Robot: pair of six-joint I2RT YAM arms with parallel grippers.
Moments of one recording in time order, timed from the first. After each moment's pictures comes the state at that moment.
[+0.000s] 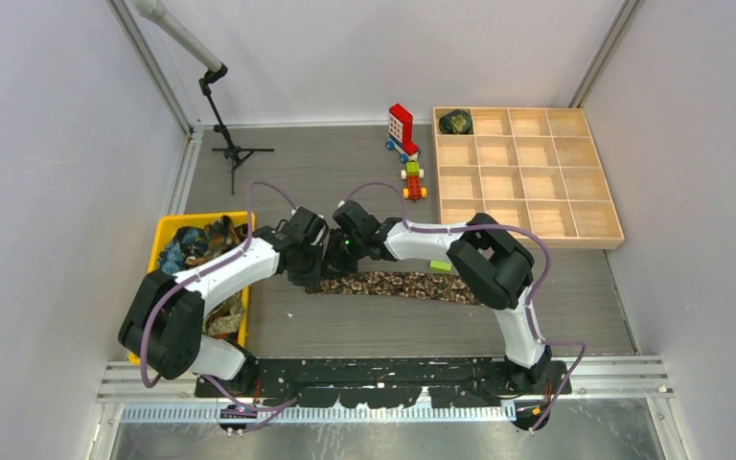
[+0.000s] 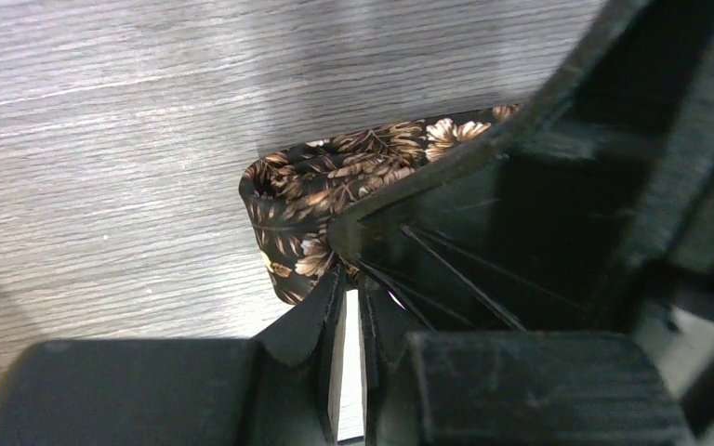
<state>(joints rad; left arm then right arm) -0.56 1.39 0.83 -0.62 0.00 -0.48 0.90 2.06 1.34 -0.13 -0.35 1.06</state>
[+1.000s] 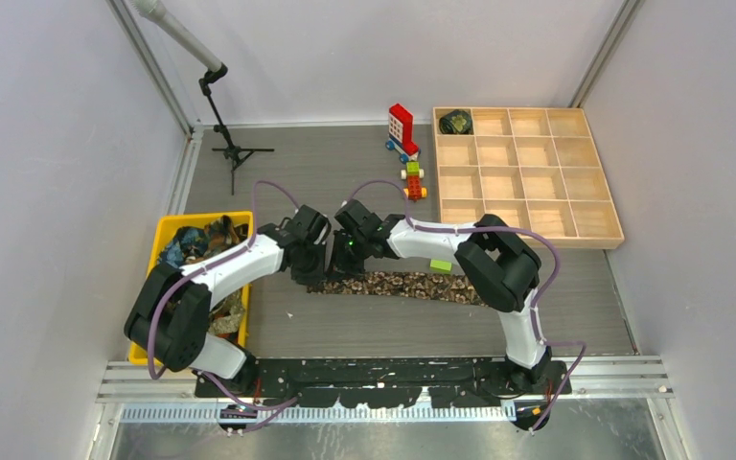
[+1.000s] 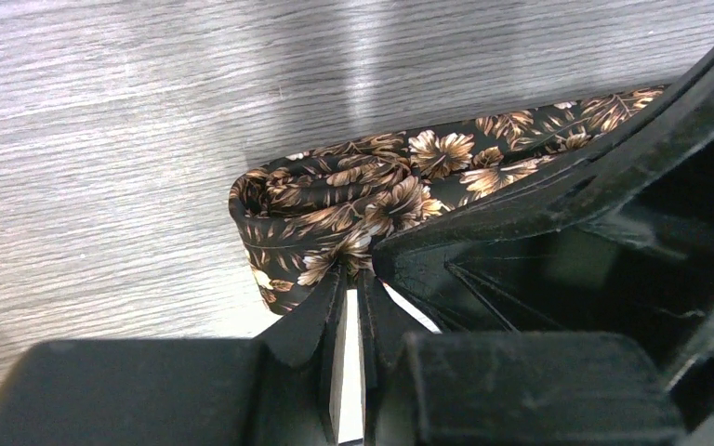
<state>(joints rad) -0.56 1.45 0.84 -0.60 0.03 -0.48 0.90 2.02 1.35 -0.27 -0.32 0.99</state>
